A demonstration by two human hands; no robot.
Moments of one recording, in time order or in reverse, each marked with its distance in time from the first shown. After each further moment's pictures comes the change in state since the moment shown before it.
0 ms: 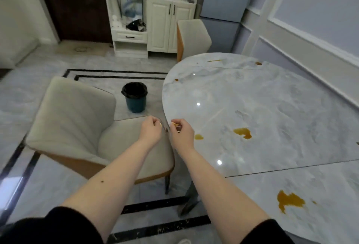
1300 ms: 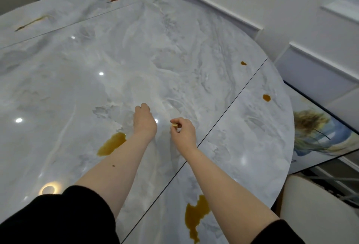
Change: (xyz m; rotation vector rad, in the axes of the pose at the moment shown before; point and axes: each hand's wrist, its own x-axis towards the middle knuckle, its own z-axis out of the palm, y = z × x) left_hand 0.017 0.153 0.529 0.475 -0.552 0.389; right_hand 0.150 0.300 -0.365 -0.106 0.474 0.463
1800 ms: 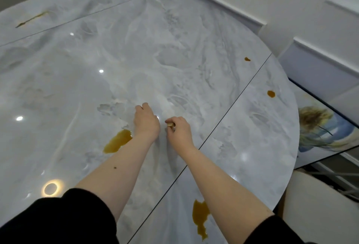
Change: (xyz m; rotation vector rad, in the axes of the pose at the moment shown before) left_hand -0.001 -0.016 0.000 0.173 -0.039 0.009; right_hand -0.003 -0.004 0.027 -0.143 -0.064 -0.093
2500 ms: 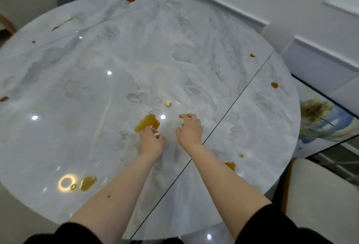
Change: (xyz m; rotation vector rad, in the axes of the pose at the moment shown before) left_hand -0.109 -0.092 -0.035 -0.421 -0.066 -0.121; right_hand -0.076 -0.046 0.017 -0.385 -0.003 0.079
